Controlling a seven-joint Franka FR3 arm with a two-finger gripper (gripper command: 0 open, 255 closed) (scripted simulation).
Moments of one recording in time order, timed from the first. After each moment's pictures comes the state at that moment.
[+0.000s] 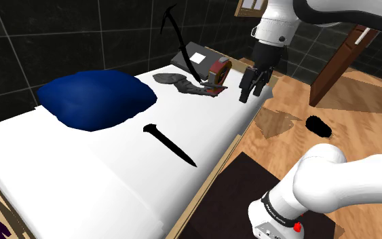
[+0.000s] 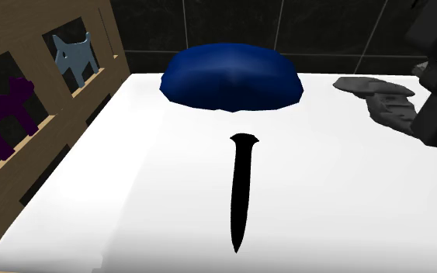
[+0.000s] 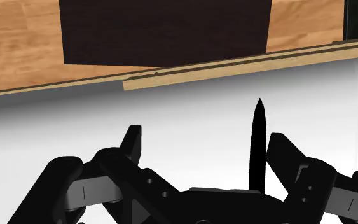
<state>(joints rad) -0.01 -0.76 0.04 -2.31 0.07 1.44 0.05</state>
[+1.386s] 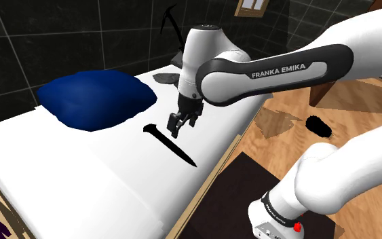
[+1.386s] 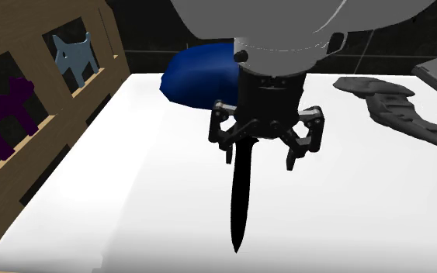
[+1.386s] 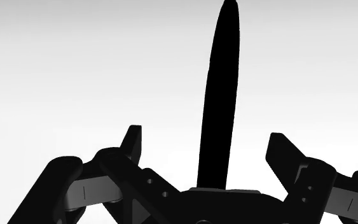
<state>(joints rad) 0.05 -0.32 0.32 -2.43 0.09 2.09 0.25</state>
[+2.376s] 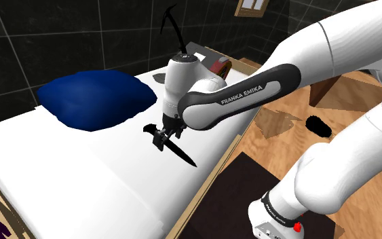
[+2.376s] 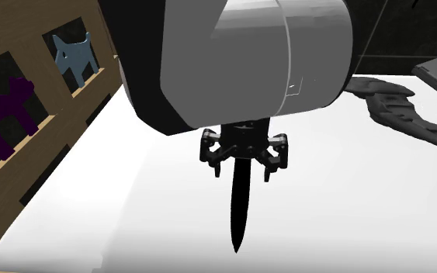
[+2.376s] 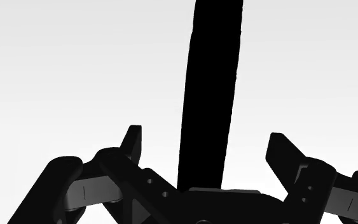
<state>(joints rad) 0.04 -0.10 0.37 -2.43 0.00 2.33 0.34</state>
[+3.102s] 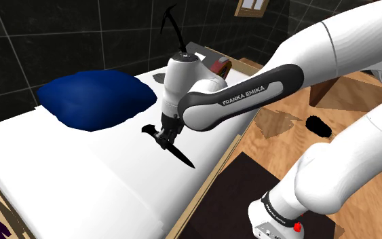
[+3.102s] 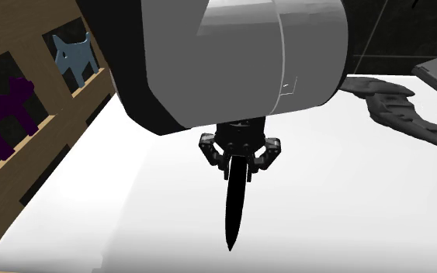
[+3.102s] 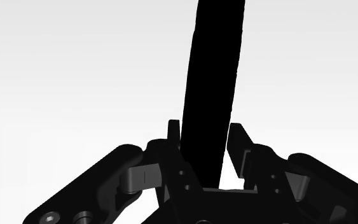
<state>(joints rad) 0.05 -0.11 0.38 -2.43 0.01 2.34 0.34</state>
